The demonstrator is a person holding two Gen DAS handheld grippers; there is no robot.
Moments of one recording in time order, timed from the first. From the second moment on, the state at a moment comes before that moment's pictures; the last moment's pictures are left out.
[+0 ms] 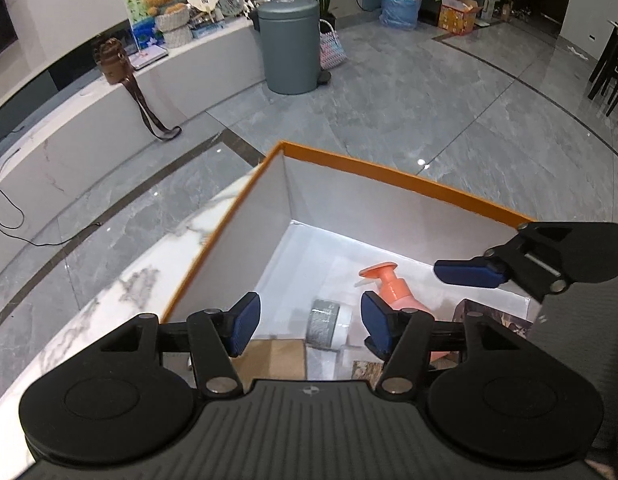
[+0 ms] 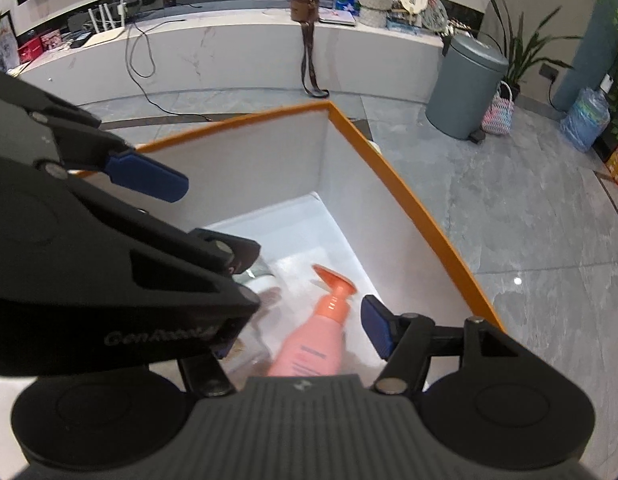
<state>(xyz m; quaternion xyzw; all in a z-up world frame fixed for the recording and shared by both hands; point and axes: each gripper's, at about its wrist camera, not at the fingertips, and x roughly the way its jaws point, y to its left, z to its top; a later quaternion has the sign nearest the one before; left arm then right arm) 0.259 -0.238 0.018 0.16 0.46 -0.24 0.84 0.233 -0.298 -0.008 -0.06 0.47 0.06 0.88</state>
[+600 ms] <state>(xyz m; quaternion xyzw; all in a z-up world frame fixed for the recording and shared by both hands) 0.226 -0.179 0.060 0.13 0.42 -0.21 0.87 0.215 -0.250 0.027 -0.09 0.43 0.08 0.89</state>
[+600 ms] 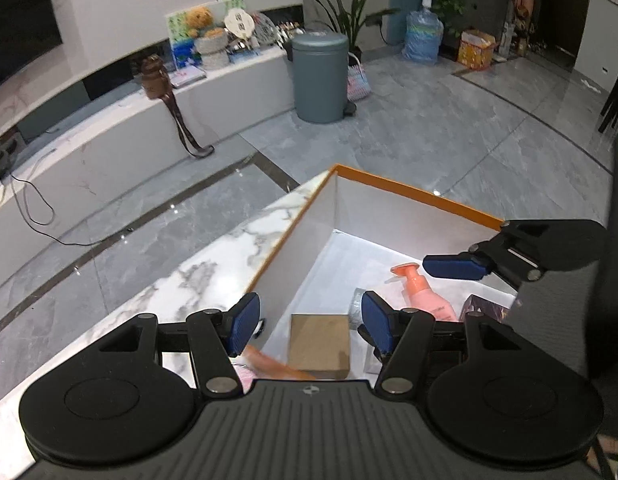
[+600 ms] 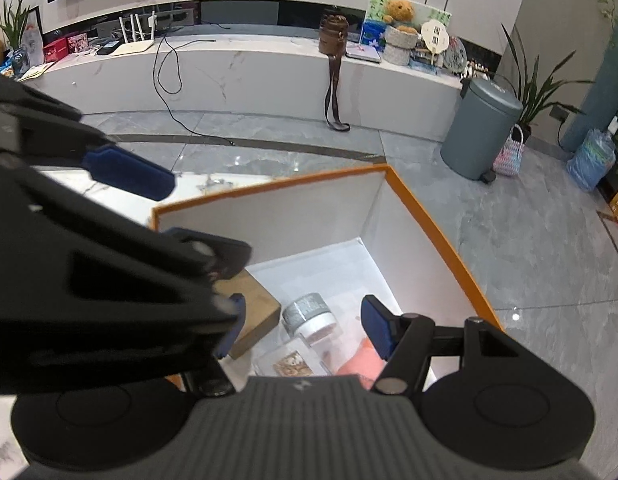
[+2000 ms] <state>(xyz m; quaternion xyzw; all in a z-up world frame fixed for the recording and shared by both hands) 0.174 0.017 -0.021 -0.04 0.41 -0.09 0.91 0.160 -0.140 -0.011 -0.29 0.35 0.27 0.85</state>
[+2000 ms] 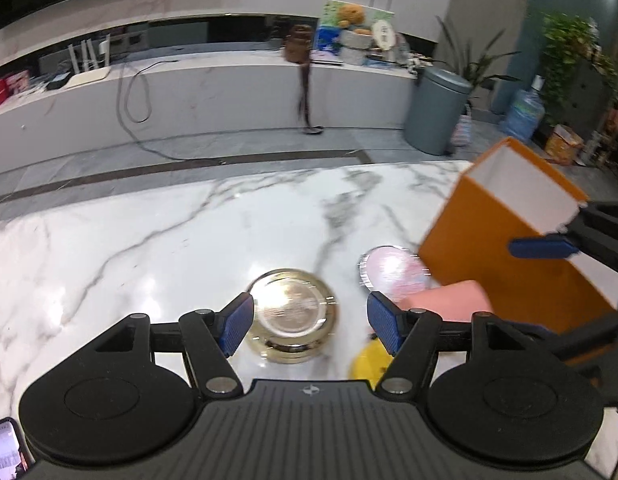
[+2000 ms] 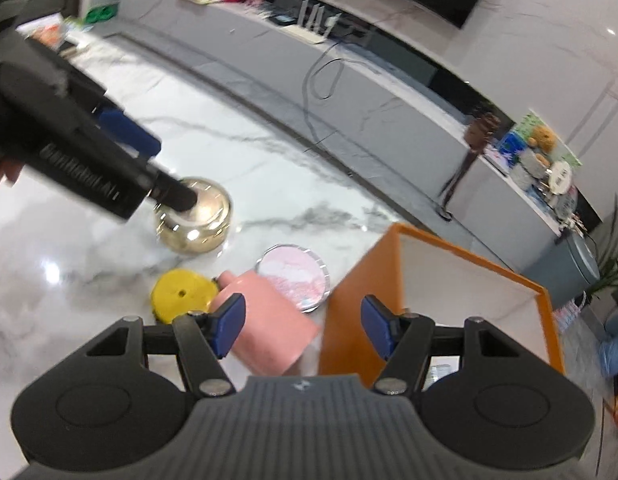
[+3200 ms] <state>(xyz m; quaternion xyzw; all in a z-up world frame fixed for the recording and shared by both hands) 0.196 0.011 -0.068 0.01 0.42 -0.09 0.90 0.170 -0.105 -0.076 -0.40 0.36 0.30 0.79</state>
